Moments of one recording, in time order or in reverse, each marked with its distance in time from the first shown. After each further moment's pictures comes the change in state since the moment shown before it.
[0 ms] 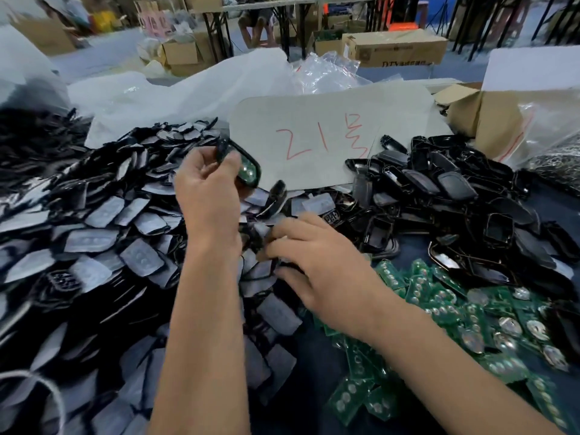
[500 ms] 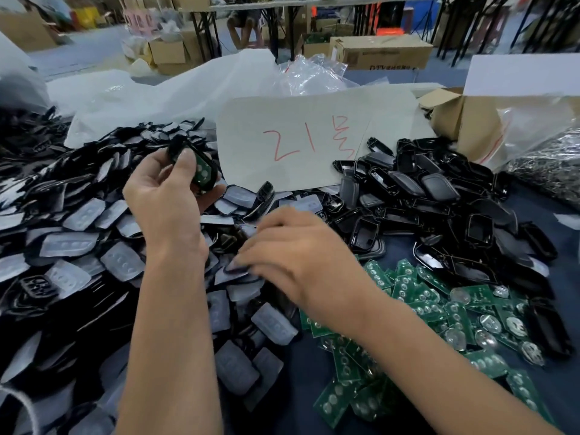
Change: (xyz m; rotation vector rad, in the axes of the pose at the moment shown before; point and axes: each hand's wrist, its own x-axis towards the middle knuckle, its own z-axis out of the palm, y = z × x) left_hand 0.007 0.002 -0.023 -0.078 0.073 0.056; right_hand 0.004 -0.007 -0.007 0.021 0.099 -0.106
